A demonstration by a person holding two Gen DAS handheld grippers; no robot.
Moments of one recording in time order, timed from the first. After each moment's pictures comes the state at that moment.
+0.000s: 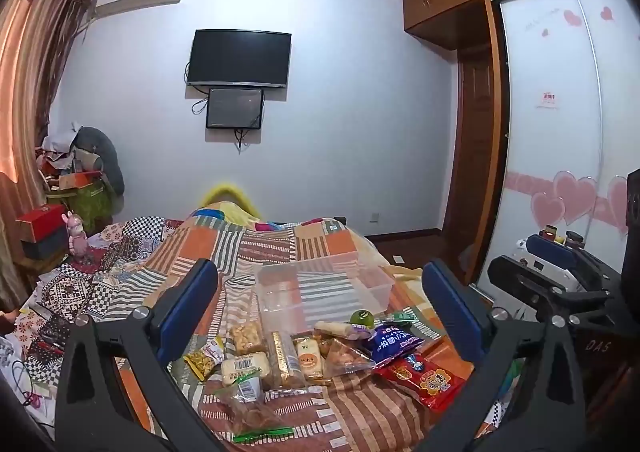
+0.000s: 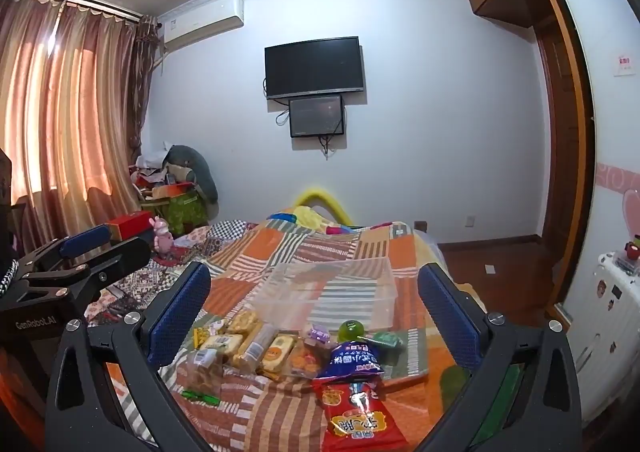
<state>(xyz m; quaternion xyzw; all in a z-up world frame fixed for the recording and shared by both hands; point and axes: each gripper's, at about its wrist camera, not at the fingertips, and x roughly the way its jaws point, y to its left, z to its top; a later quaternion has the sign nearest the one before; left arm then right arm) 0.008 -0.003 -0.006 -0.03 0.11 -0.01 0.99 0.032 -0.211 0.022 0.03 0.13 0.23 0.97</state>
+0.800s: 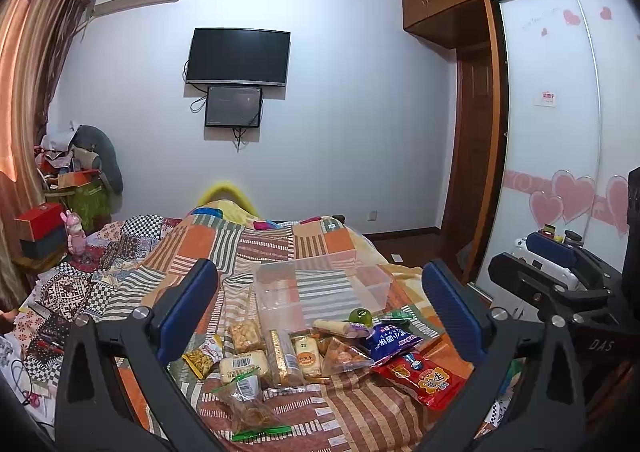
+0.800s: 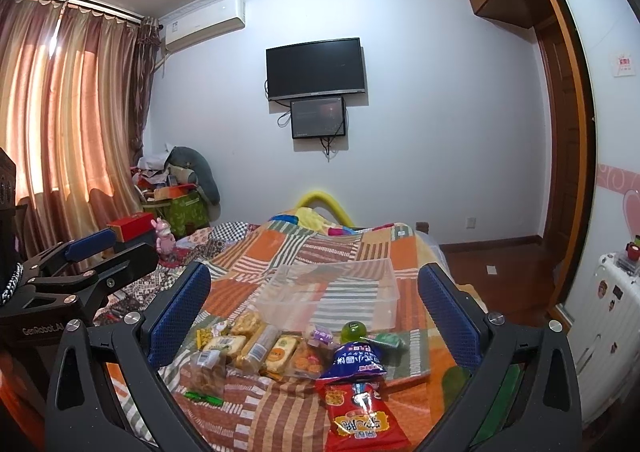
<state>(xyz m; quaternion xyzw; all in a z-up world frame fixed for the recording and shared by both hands) 0.007 -0.002 -0.006 -0.04 0.11 -0.02 0.99 0.031 -0.209 0.027 0.03 0.13 0.23 0.97</state>
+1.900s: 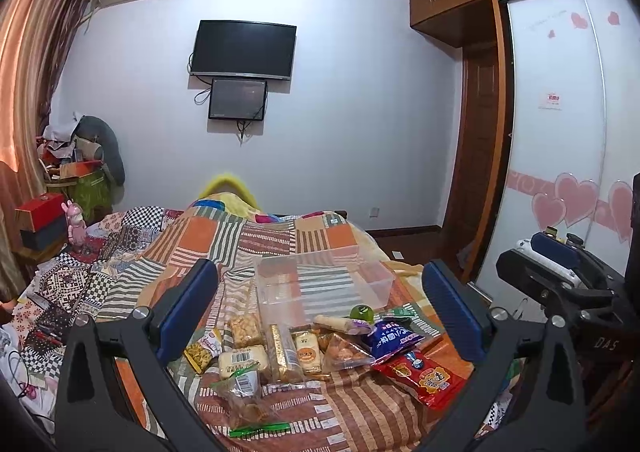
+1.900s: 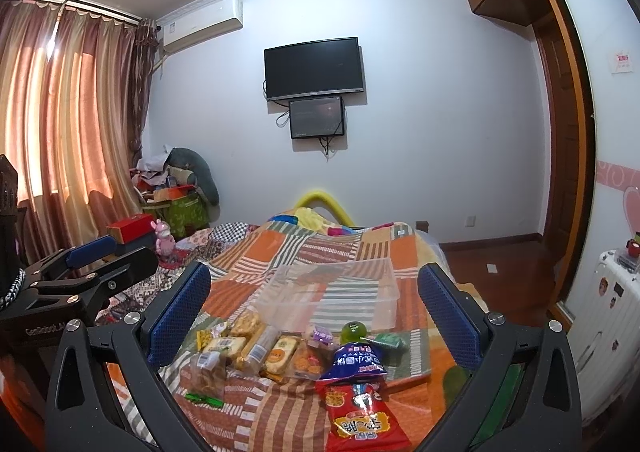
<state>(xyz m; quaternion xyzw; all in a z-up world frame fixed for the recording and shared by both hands) 0.012 0.001 -0.009 -0.05 0.12 -0.01 0.99 0.032 -0.209 0.020 0.03 0.13 0.23 0.96</state>
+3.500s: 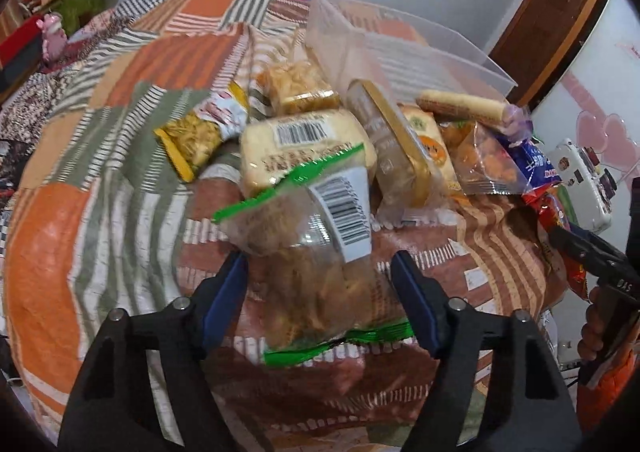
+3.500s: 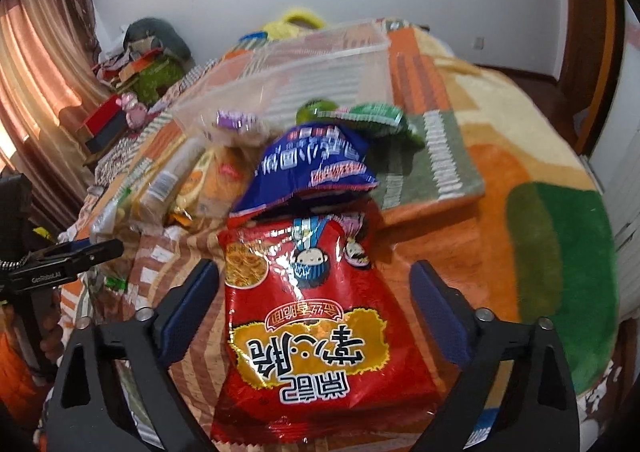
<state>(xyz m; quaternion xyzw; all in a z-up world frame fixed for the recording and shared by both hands) 0.126 0.090 -0.232 -0.14 0.47 -0.03 0.87 0.127 -0.214 -0.134 0.03 0.46 0.24 0.86</state>
